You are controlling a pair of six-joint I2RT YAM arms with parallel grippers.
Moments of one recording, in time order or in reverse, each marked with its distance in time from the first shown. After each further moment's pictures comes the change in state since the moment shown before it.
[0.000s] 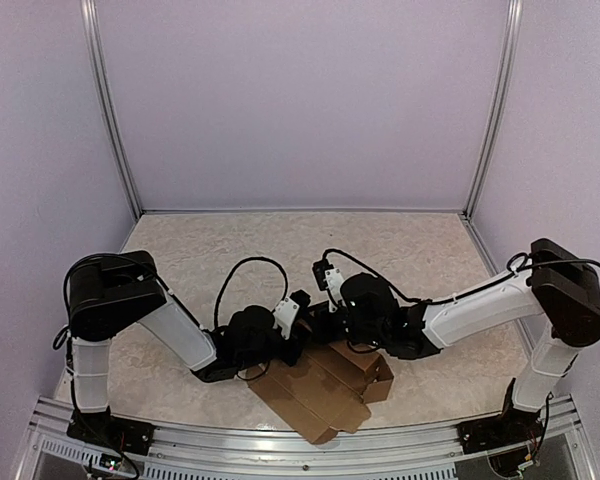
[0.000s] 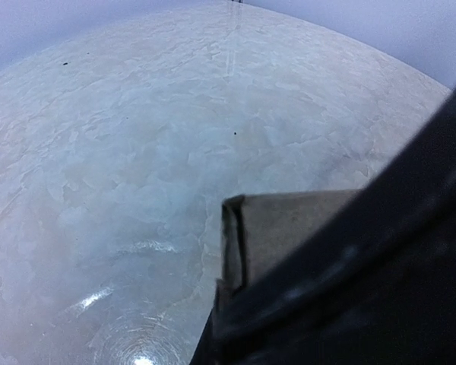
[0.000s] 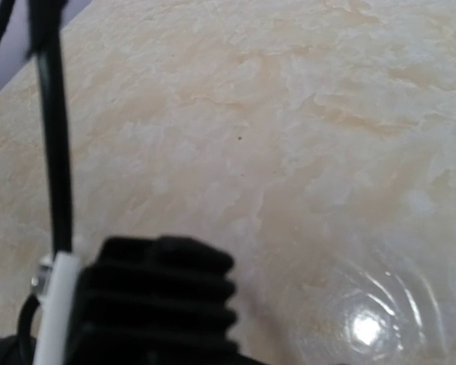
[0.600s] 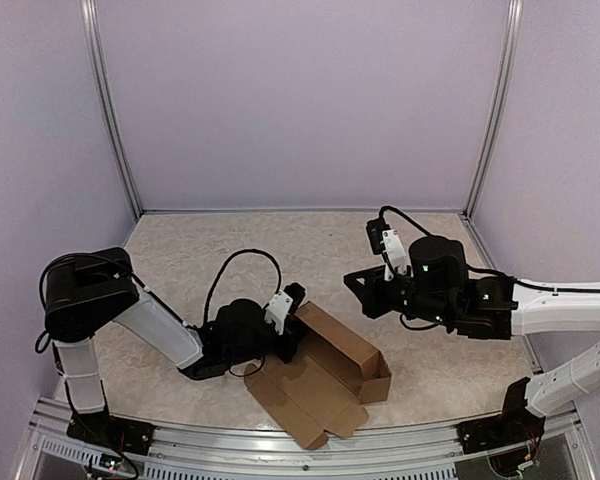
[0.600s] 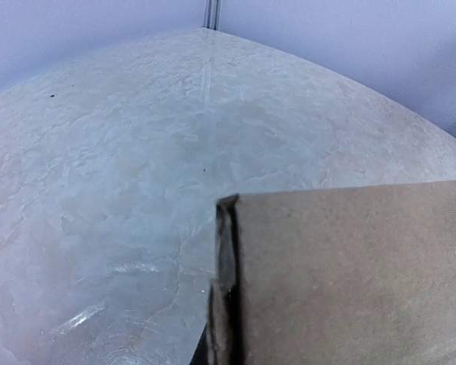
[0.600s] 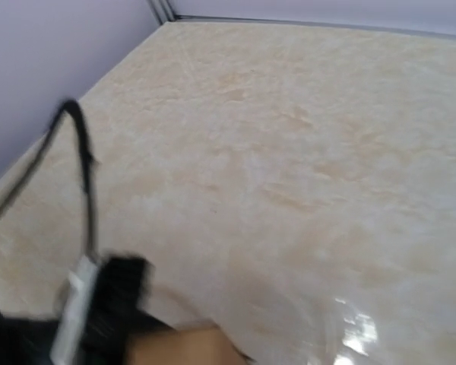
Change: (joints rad) left arm 0.000 -0.113 -0.061 0.005 0.063 0.000; right arm -0.036 -0.491 -0.020 -0.391 0.070 -0.056
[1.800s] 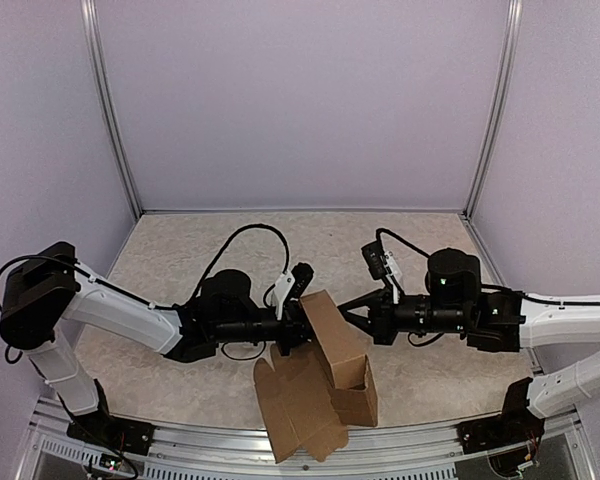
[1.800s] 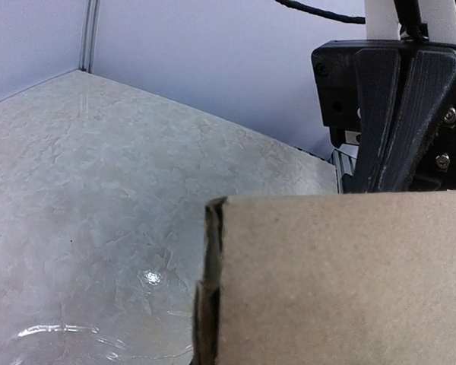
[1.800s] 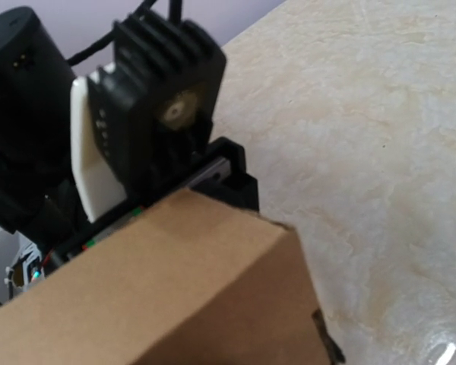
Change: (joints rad) left arm 0.000 -0.251 0.059 -0.182 0.401 -0.075; right arm -0.018 -0.117 -0.151 0.095 -0.432 -0.027
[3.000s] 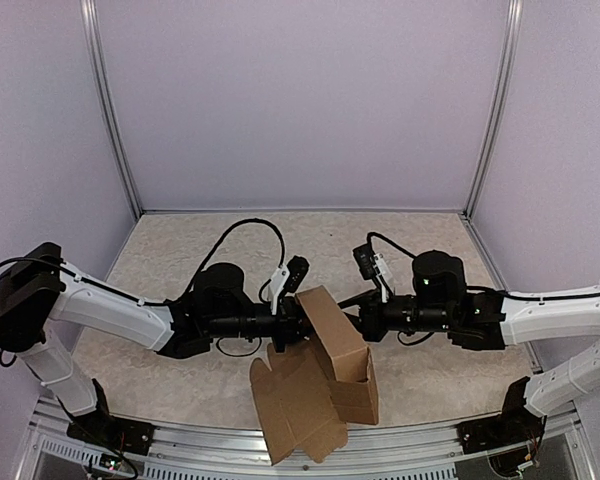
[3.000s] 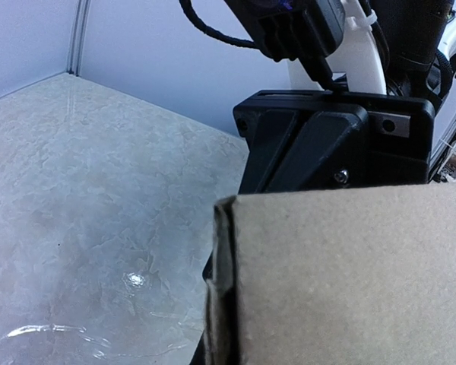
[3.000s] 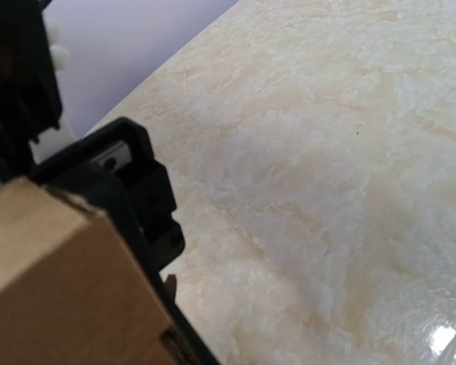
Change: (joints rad) left arm 0.009 -0.060 0.000 -0.044 0.051 -0.045; right arm -0.028 0.120 0.002 0.089 0.001 0.037
